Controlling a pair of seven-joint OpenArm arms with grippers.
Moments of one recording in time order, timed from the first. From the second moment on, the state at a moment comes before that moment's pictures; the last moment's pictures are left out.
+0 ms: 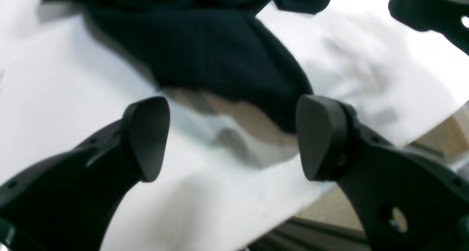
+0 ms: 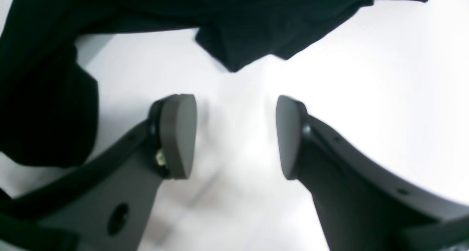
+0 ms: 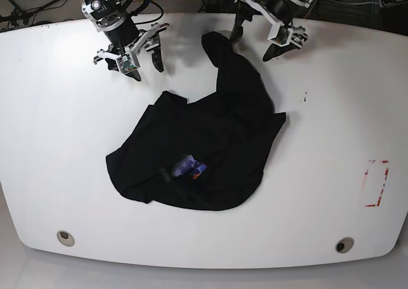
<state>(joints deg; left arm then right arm) 40.4 -18.0 15.5 108.4 -11.8 -10.6 3.2 -32.3 -2.9 16.5 111.6 -0.9 38.6 -21.0</state>
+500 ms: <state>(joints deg) 28.3 -17.8 24.5 108.3 -11.8 -10.8 20.5 -28.3 -2.7 16.8 111.7 -1.0 38.5 -29.1</state>
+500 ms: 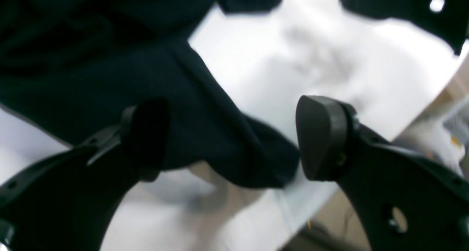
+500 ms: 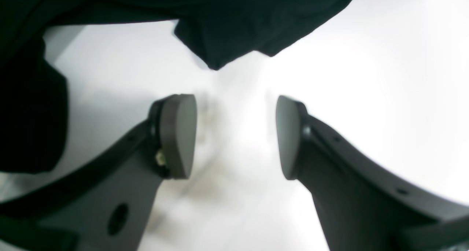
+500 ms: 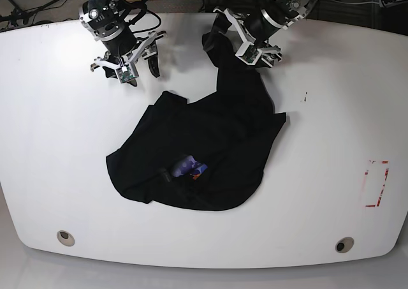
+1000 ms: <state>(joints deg) 22.6 -17.6 24.1 100.1 -12.6 -11.0 26.4 -25.4 -2.8 16.9 111.7 -1.0 38.5 -29.9</state>
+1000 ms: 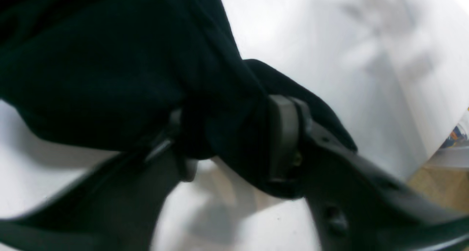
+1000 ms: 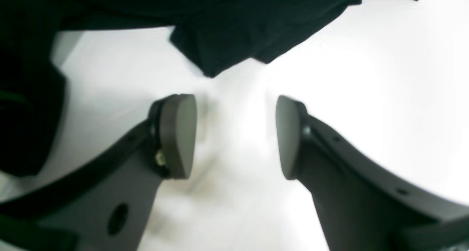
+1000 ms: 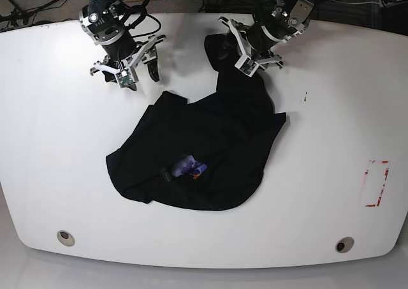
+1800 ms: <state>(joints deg) 34.2 -22.5 -0.2 108.7 -12.2 -11.6 30.1 6.9 -3.2 20.9 101.6 -0.3 39.1 -54.2</state>
